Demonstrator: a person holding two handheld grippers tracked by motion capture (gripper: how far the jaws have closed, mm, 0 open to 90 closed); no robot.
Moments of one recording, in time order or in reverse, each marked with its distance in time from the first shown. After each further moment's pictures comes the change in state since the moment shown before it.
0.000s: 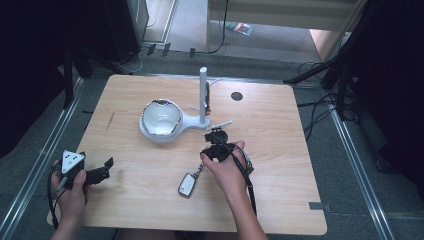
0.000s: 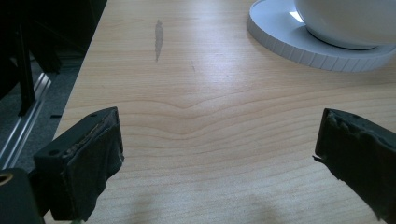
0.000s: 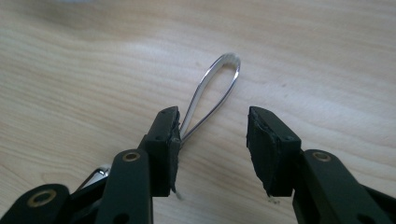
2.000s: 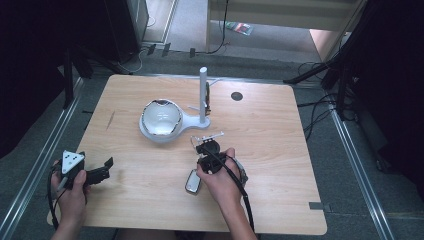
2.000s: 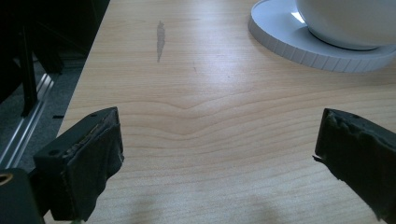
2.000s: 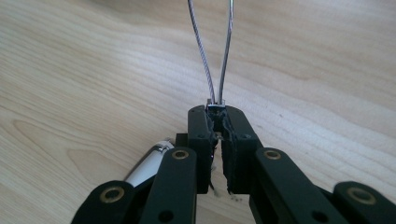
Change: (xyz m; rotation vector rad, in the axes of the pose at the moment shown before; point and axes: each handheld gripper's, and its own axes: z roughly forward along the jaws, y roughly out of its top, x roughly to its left) left arm -0.001 0.000 0.000 -0.003 0.009 -0.001; right arm 0.024 -0.027 -0.004 -0.091 0.026 -0.096
